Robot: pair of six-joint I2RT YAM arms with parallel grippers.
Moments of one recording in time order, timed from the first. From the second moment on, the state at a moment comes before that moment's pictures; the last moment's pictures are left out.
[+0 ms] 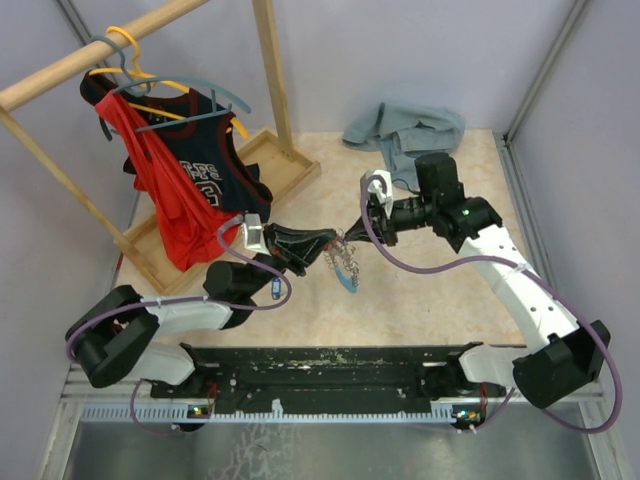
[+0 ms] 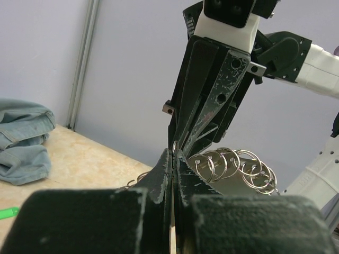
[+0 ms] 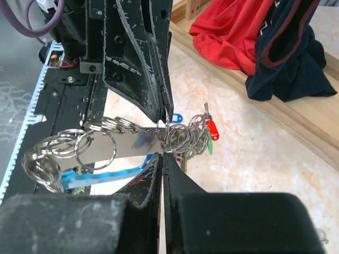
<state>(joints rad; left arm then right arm) -0.85 1.36 0.44 1.52 0.20 -0.50 0.44 1.23 1.25 -0.64 -1.07 -0.65</state>
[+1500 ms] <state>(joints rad) -0.73 1.13 0.30 1.04 -0.03 -0.38 0.23 1.86 1.26 -0.21 -0.41 -0.32</state>
